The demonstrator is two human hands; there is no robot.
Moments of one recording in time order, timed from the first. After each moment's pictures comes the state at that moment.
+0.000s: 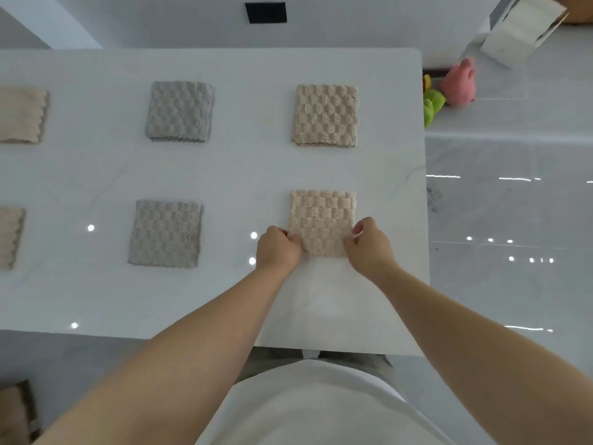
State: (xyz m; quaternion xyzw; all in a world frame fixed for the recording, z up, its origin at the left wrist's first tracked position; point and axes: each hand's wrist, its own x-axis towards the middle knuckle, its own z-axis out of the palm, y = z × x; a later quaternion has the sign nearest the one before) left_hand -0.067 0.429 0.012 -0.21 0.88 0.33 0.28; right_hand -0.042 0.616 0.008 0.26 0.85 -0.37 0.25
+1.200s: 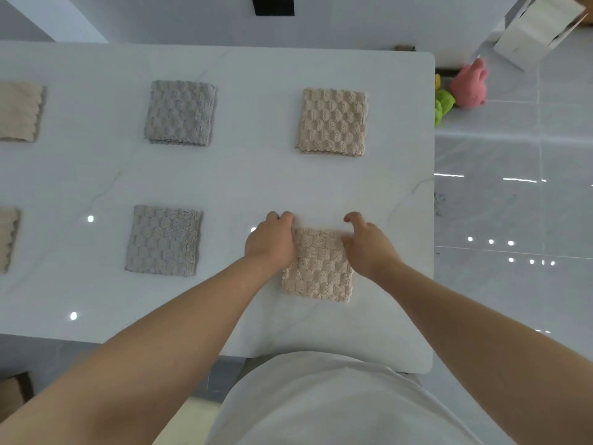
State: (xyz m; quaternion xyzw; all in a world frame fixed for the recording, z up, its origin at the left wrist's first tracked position) left_hand -0.109 0.414 0.015 0.03 0.94 0.15 0.30; right_hand -0.081 0.620 0.012 0.11 0.91 -0.26 0.32
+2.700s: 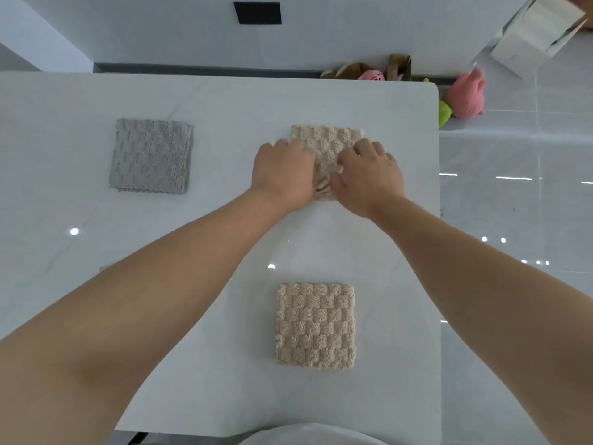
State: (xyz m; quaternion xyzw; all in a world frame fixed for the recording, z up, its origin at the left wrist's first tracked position) left_hand -0.322 0.479 0.041 0.23 0.97 -0.04 0.11; right_hand -0.290 0.646 0.012 -0.03 0.99 -0.11 0.07
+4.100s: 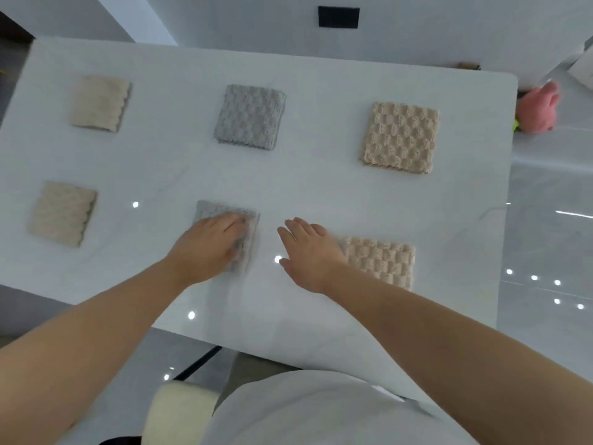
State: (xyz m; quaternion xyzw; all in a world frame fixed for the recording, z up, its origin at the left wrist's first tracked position) left_hand -0.109 0.188 0.045 0.20 0.96 -0.01 0.22; right_hand -0.107 0.442 0.021 -0.30 0.91 -0.12 0.24
